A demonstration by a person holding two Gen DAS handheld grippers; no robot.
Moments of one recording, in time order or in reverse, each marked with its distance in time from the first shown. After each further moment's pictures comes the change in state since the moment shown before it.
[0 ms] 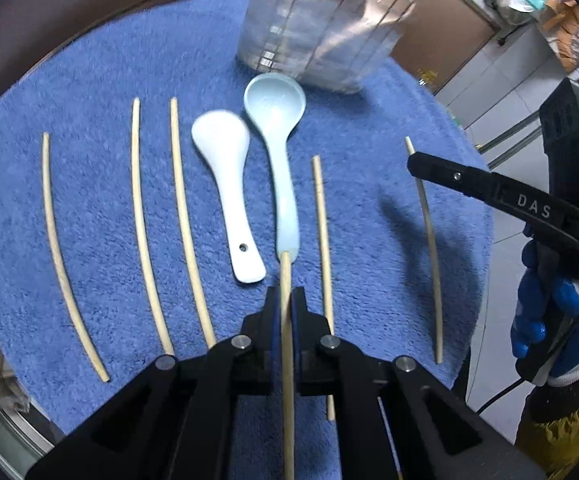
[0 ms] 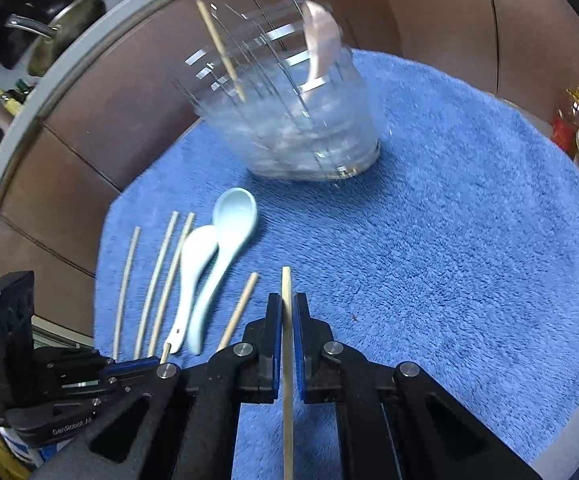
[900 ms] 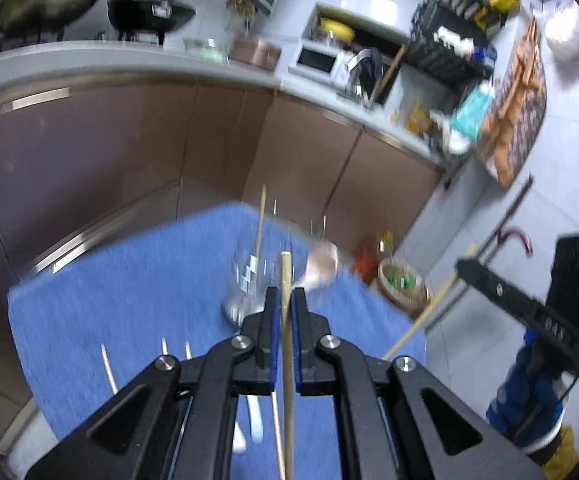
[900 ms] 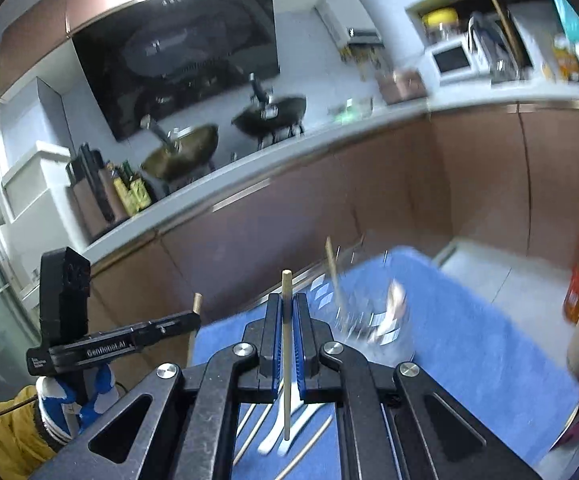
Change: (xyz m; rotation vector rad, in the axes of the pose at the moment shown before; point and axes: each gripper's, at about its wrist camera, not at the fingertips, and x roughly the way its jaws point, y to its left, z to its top) left arm -0.176 -0.022 0.077 0.013 -0.628 -0.066; right arm -0.151 0.074 0.043 -0.205 -0.552 0.148
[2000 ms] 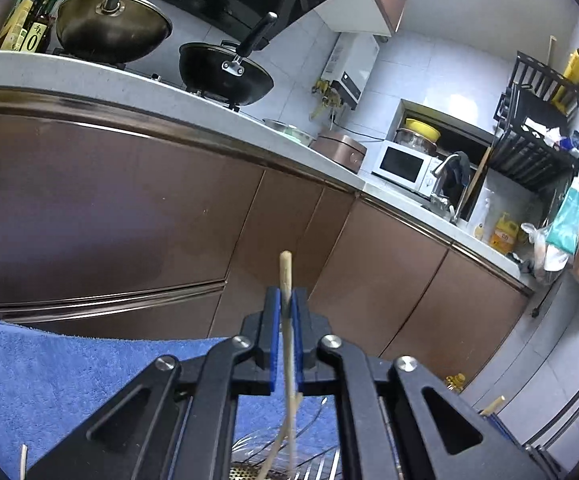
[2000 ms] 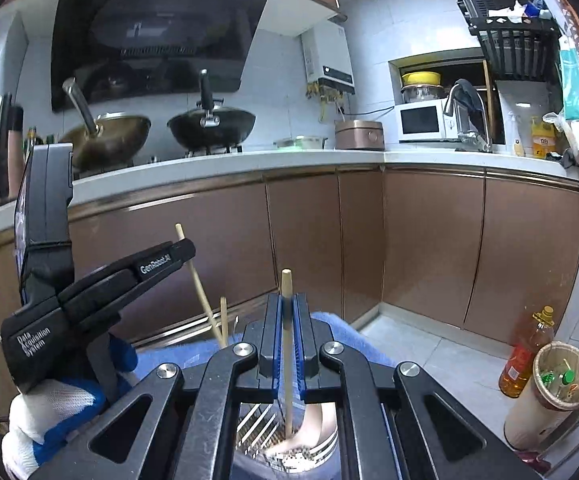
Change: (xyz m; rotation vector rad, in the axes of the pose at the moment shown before) left arm 0.177 0.021 0.057 -0.157 -0.387 0.281; right arm 0.132 -0.038 -0.010 -0.198 -0.115 -0.303
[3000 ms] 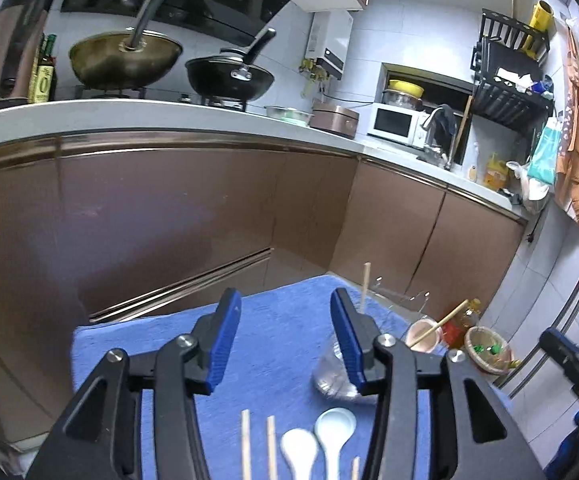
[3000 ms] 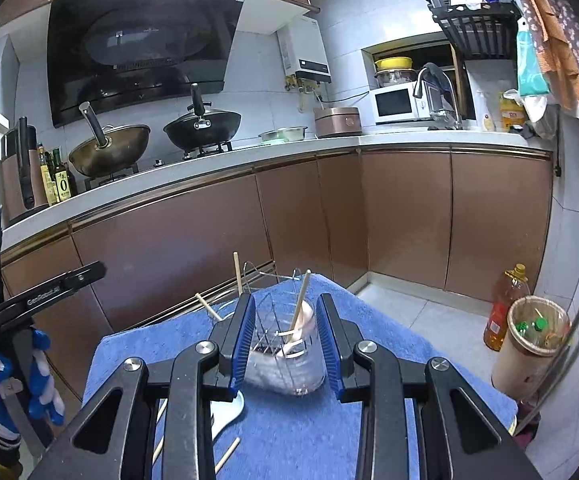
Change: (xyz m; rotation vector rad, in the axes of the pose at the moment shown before) left arm -0.177 0.075 0.008 0.184 0.120 0.040; right arm -0.130 -0.008 -0.010 0.098 0.053 -0.030
